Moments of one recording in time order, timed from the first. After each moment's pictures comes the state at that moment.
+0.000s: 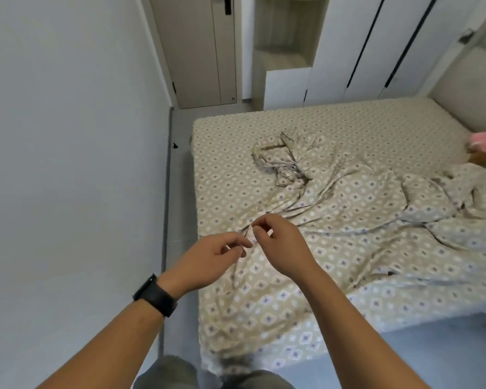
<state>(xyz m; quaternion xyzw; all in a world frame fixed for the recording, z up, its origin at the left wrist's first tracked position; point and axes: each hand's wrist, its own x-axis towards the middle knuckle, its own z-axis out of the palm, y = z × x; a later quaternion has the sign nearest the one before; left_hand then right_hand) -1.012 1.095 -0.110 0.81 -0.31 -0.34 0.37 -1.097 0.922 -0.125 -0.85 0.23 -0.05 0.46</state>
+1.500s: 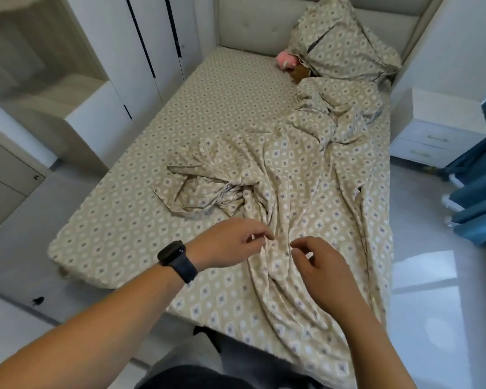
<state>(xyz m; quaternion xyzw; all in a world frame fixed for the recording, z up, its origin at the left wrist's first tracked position) -0.557 0.840 -0.128 0.43 -0.81 -0.40 0.03 -0.769 0.930 -0.139 -0.57 0.71 -0.23 0.34</state>
